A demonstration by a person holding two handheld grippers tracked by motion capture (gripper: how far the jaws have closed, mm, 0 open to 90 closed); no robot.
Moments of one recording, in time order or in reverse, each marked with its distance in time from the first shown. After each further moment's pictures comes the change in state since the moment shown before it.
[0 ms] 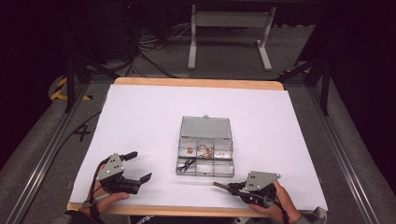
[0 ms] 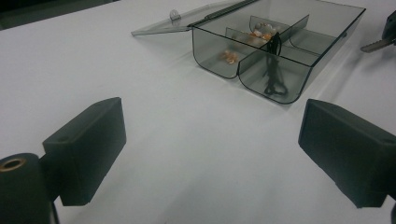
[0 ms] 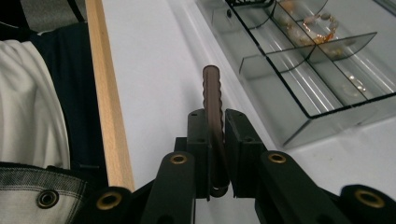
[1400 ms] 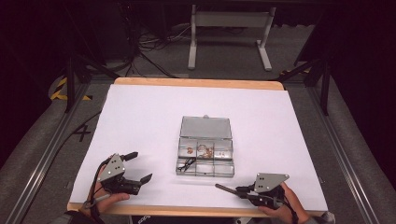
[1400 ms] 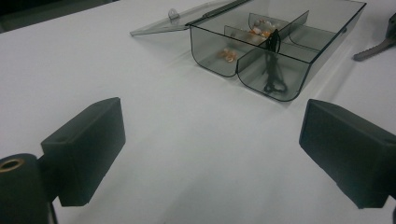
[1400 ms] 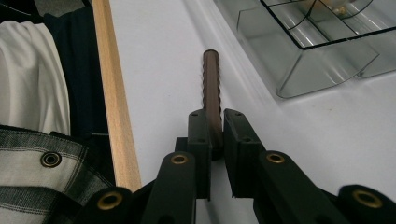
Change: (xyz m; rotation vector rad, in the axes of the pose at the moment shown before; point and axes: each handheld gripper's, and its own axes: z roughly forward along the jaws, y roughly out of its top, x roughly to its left) left arm -0.002 0.001 0.001 0.011 0.005 0.027; right arm -0.009 -0.027 -0.010 0.017 0.044 0.031
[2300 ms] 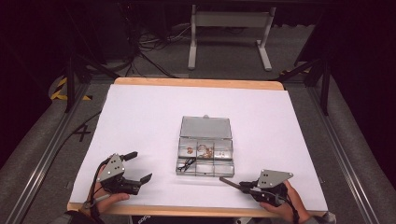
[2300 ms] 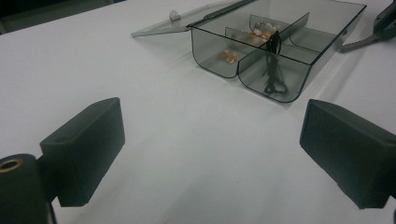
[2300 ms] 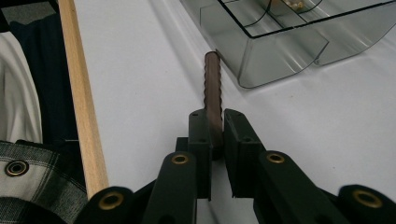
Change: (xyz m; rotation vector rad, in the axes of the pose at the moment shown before) left arm 0.000 -0.001 0.000 -0.009 0.001 -0.011; right arm -0.008 -0.006 -0.004 -0.020 -0.077 0.047
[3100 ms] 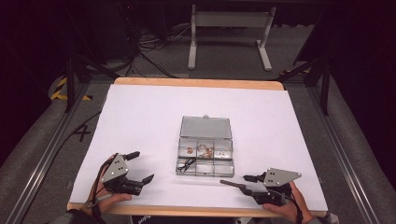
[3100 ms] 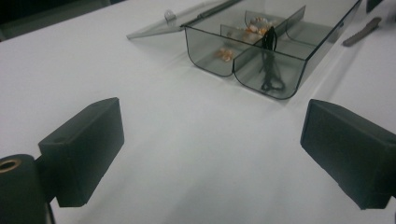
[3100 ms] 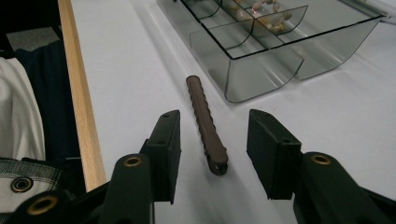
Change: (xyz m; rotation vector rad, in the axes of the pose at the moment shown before) left arm -0.003 0.001 0.000 0.002 -0.005 0.038; right arm -0.002 -0.001 -0.008 -0.072 -0.013 0.027
